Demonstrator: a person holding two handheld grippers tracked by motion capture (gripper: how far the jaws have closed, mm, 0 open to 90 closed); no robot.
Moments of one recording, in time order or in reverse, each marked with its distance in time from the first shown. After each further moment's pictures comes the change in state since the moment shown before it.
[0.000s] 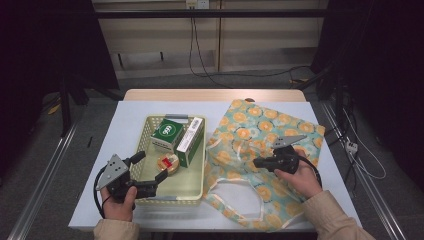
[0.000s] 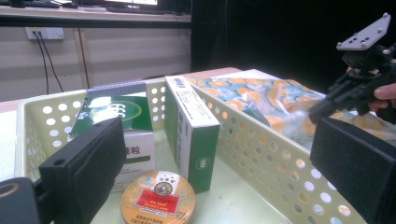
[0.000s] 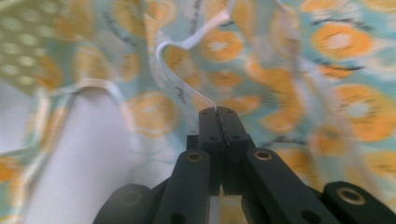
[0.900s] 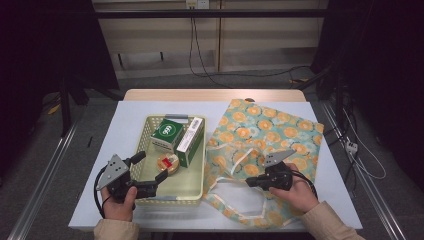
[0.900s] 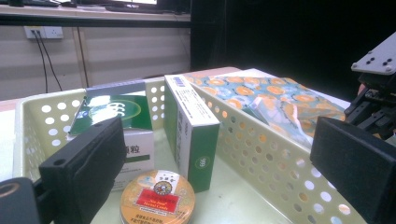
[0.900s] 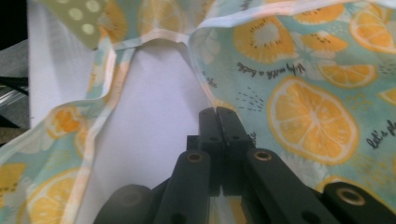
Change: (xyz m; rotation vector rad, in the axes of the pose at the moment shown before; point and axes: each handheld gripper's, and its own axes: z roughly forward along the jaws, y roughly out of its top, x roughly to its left) left arm 0.000 0.000 0.000 0.002 -0.002 0.004; right arm 0.040 -0.019 0.011 0.078 0.141 -0.066
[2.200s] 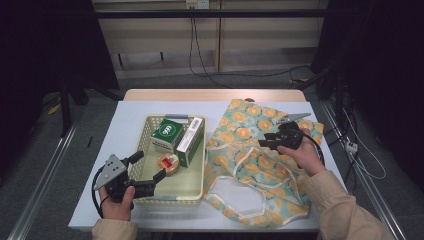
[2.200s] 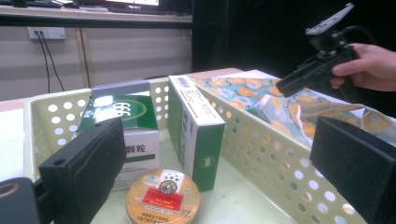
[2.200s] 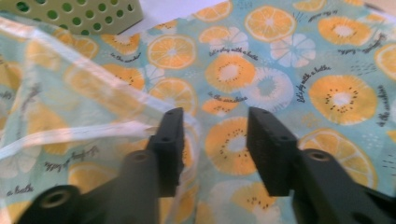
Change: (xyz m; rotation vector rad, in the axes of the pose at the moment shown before) left arm 0.005 -0.001 -0.003 -0.002 0.006 -0.003; right arm -0.099 0.040 -0.028 -0.085 -0.279 0.129
